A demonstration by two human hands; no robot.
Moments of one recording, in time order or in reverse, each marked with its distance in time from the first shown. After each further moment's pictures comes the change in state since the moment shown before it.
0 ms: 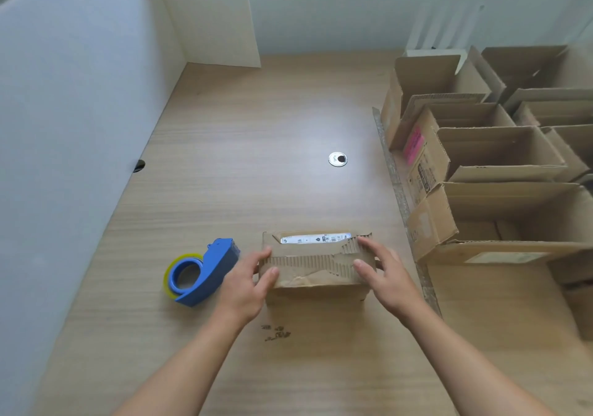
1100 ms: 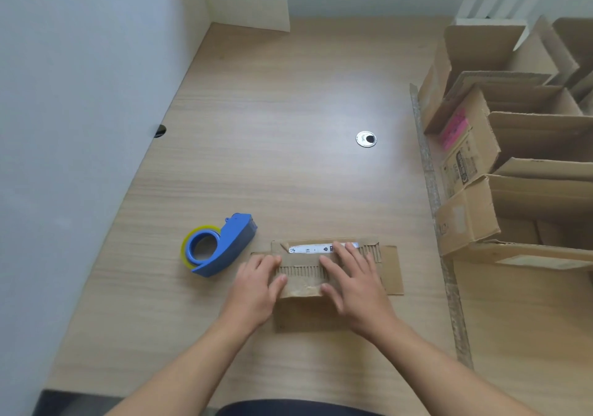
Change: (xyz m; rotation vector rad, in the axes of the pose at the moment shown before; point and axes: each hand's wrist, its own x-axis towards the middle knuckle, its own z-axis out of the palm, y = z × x) left_hand -0.023 -0.029 0.009 0.340 -0.019 -0.029; right_hand -0.012 0.012 0.080 -0.687 -0.181 -0.379
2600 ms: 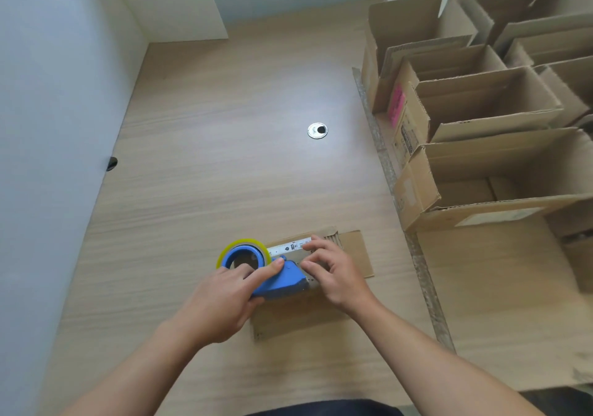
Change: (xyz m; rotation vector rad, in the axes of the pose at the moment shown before) left_hand 0.008 0.040 -0.043 0.481 -0.281 0.589; right_hand 0.002 0.017 -0.012 0.838 0.147 0.230
